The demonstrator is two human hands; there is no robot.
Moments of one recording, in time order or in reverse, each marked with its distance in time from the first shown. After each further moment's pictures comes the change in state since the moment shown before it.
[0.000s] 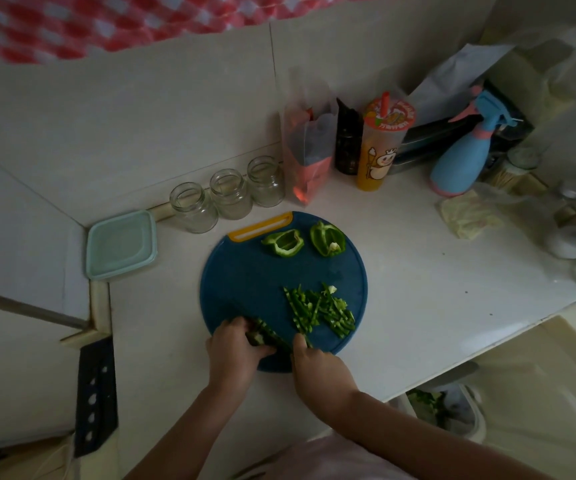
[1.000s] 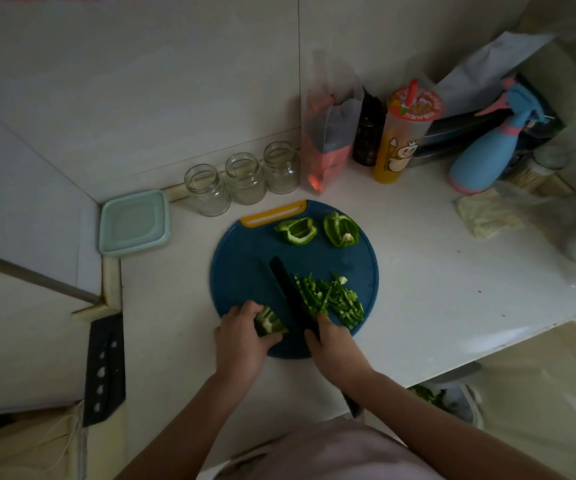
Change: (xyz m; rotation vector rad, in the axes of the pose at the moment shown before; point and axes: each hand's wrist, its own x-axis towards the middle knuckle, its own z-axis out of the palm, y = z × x) left_hand -0.009 -0.011 0.004 -0.042 0.006 0.057; right_hand 0.008 0.010 -0.016 0.486 0.044 0.168
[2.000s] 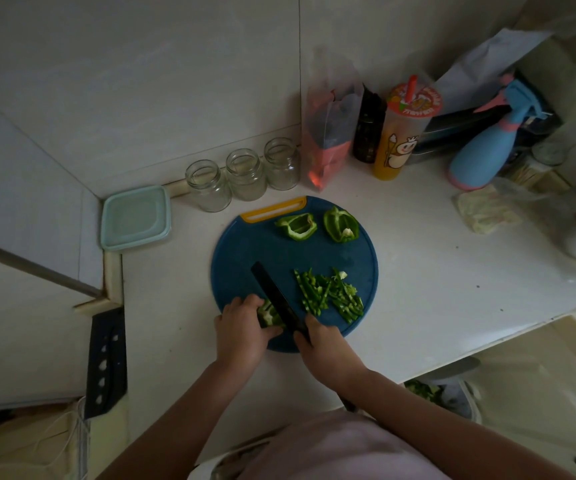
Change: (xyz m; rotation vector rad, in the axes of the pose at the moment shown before) left_hand 0.006 0.004 -0.004 0.134 -0.054 -0.019; right_hand -0.007 -0.004 0.011 -0.024 -0.053 -0.088
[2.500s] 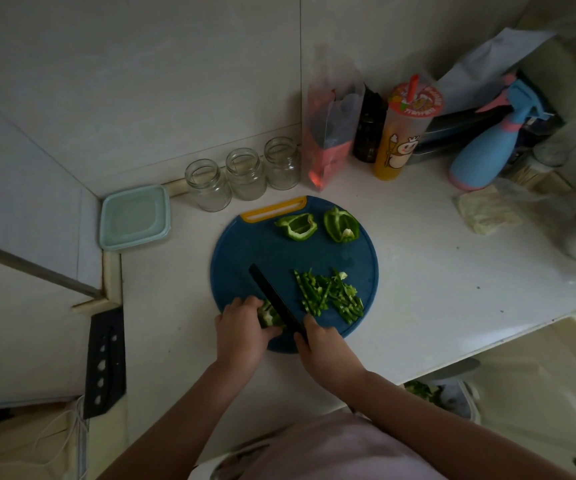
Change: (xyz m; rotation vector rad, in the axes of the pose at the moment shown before) left_hand 0.001 0.001 0.000 0.032 -0.013 -0.005; right_hand 0.001 0.000 0.002 -0.102 0.007 -0.023
